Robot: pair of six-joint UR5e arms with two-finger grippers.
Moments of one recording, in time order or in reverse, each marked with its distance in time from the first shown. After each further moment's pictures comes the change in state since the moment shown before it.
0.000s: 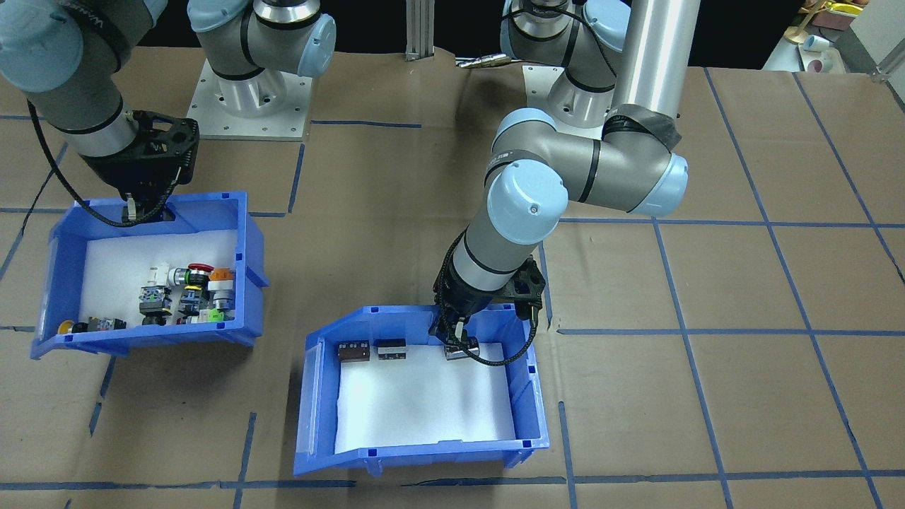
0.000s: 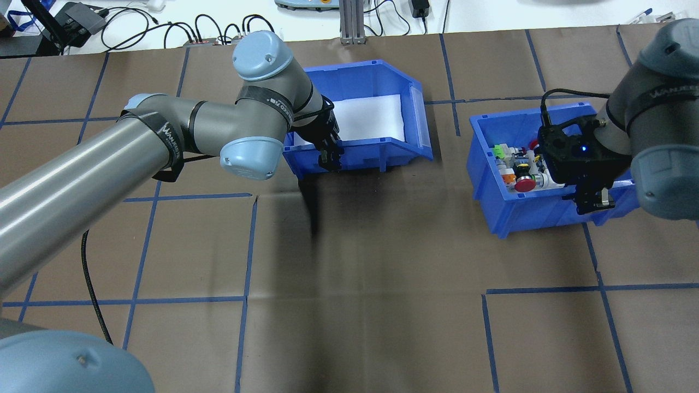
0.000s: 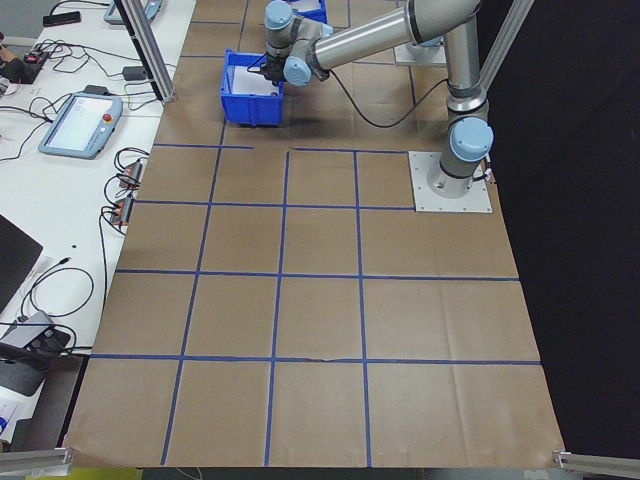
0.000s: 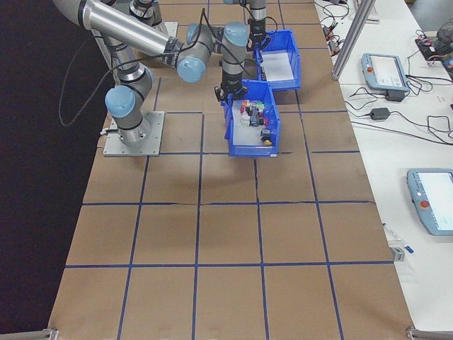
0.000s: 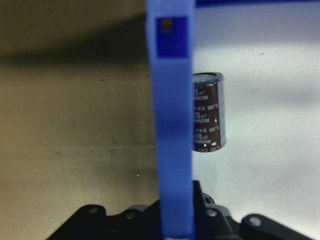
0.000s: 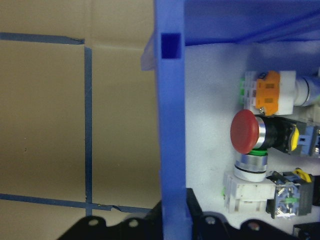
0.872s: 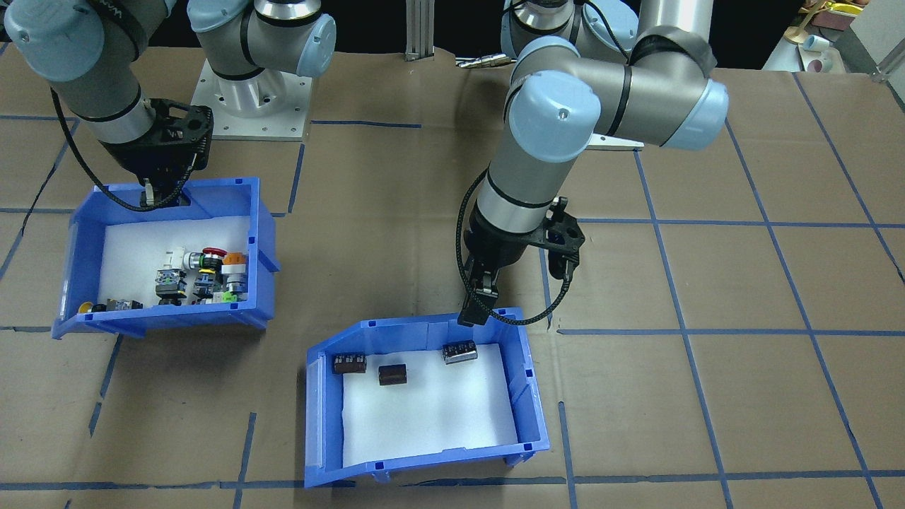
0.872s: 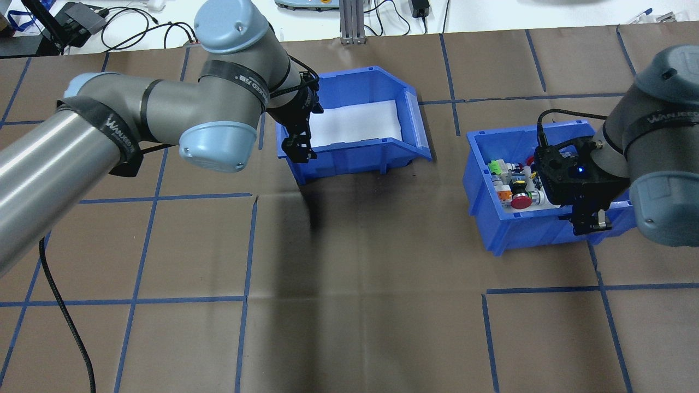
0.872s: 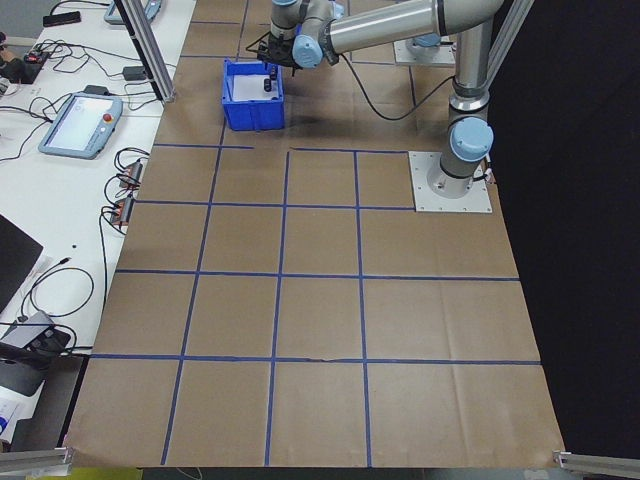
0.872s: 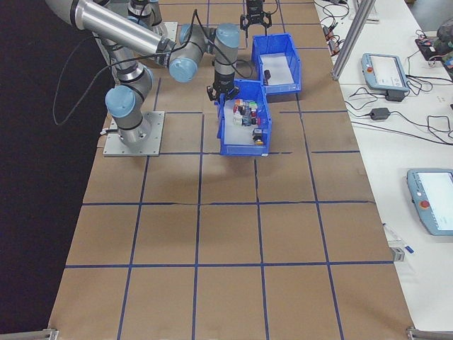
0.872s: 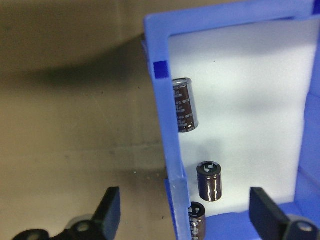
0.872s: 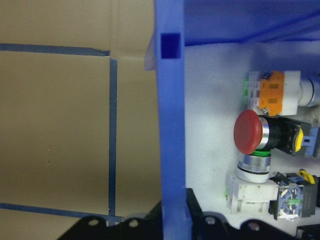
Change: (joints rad) left arm 0.022 0.193 0.010 -0.151 0.131 0.300; right arm 0.000 -0.057 0.055 0.039 0.011 0.014
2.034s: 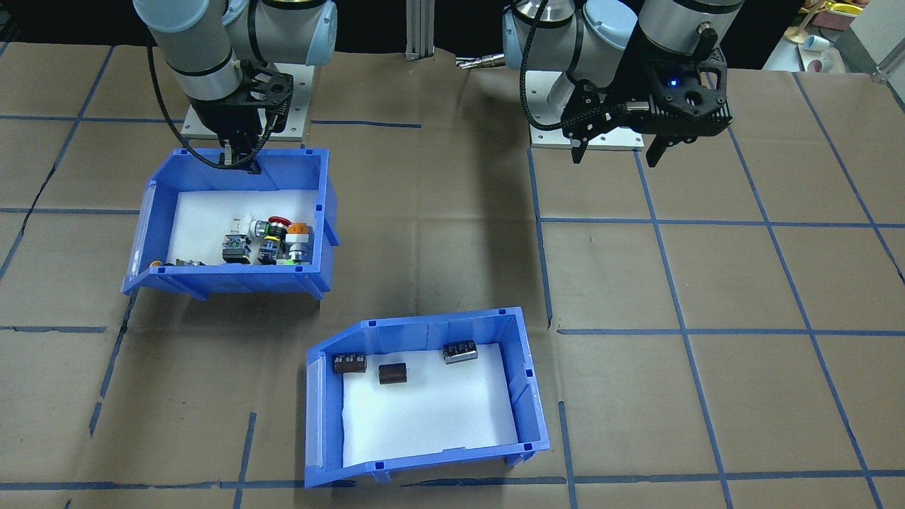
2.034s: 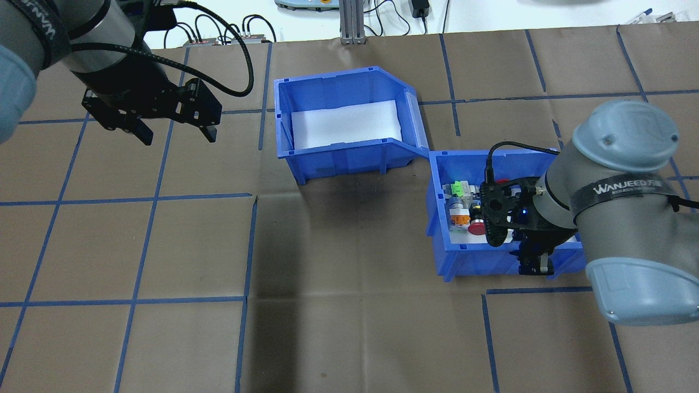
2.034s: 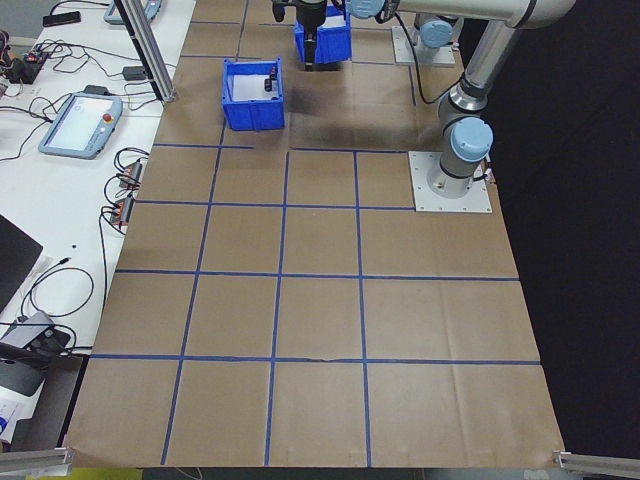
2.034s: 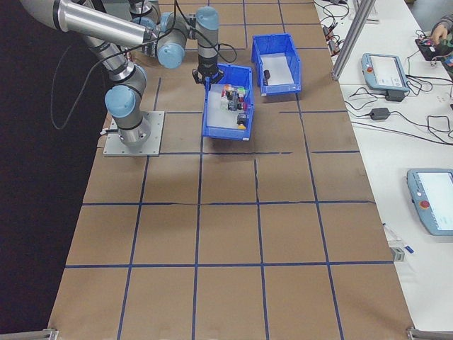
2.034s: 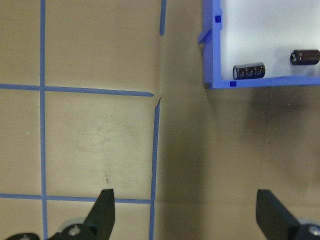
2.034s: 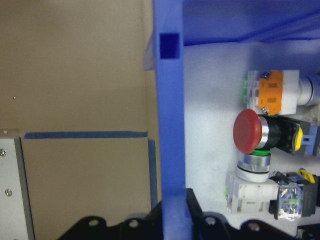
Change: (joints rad) left arm 0.206 0.310 0.099 -0.591 0.119 1.553; right arm 0.233 -0.129 0.092 0.005 0.042 0.319
